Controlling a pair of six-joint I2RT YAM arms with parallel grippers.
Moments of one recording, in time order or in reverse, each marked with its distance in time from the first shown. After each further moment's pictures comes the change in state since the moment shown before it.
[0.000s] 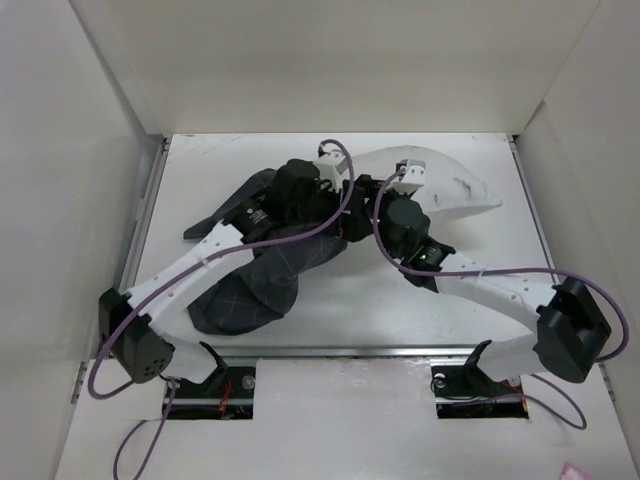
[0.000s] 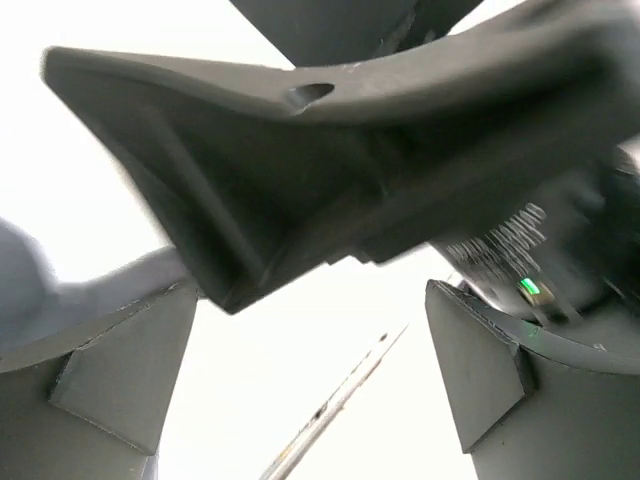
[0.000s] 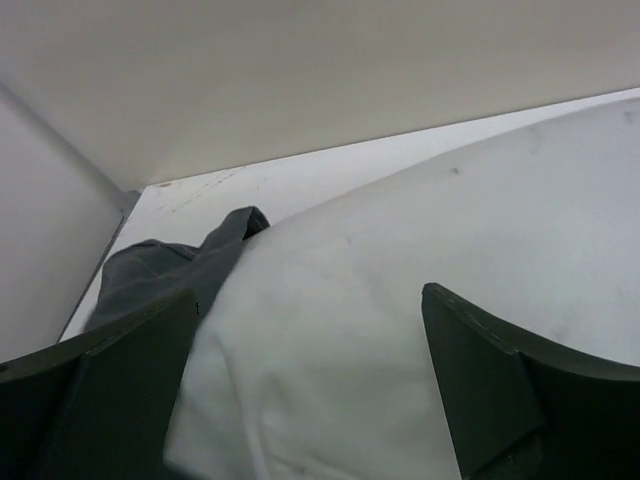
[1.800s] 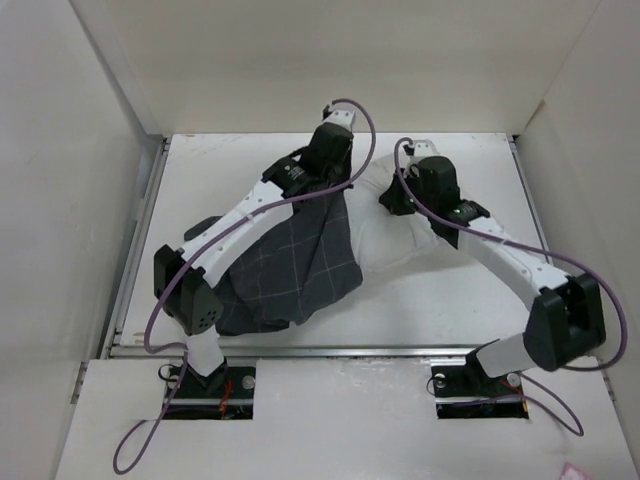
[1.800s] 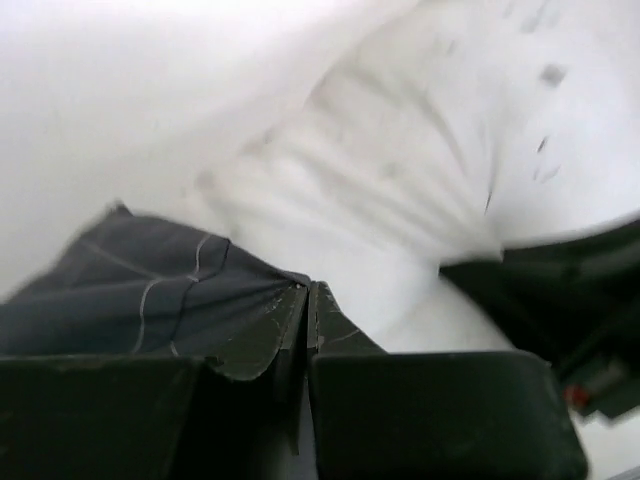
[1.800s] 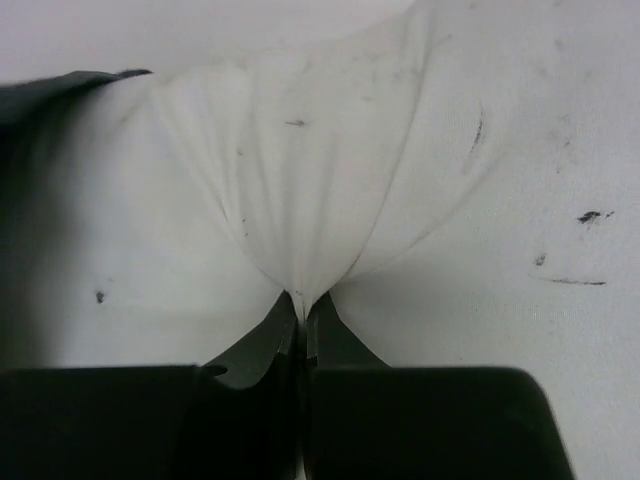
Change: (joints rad) left arm 0.020 0.321 0.367 -0.164 -0.530 0.024; right arm -0.388 0.113 0.245 -0.673 -0.723 -0.068
